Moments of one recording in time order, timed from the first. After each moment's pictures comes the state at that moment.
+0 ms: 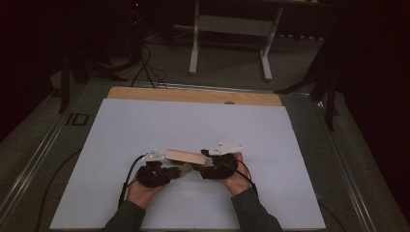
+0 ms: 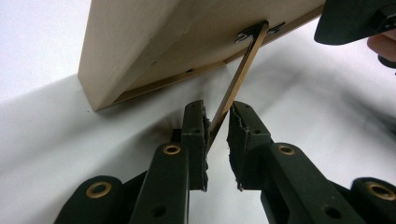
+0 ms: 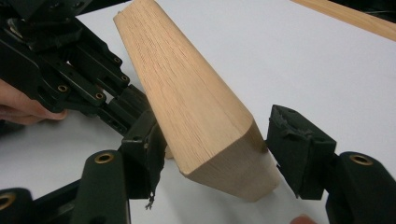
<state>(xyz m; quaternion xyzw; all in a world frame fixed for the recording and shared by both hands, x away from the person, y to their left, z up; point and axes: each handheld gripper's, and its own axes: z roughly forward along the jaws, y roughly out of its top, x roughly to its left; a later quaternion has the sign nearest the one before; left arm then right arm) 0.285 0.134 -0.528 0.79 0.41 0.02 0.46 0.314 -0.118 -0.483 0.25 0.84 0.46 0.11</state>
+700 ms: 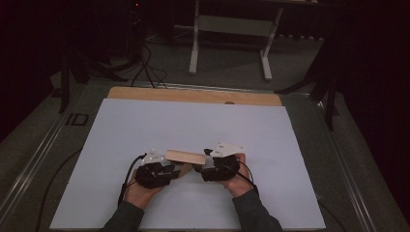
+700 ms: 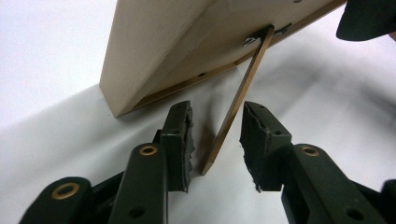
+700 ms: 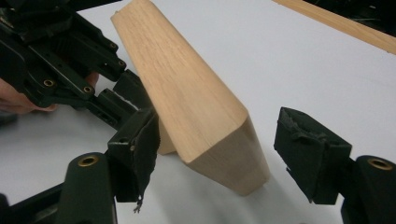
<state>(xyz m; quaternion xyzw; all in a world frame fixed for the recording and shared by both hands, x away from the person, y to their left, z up) 0.280 0.136 -0.523 0.79 0.41 0.06 0.45 0.308 -0.121 -0.479 0.24 0.84 0.46 0.13</state>
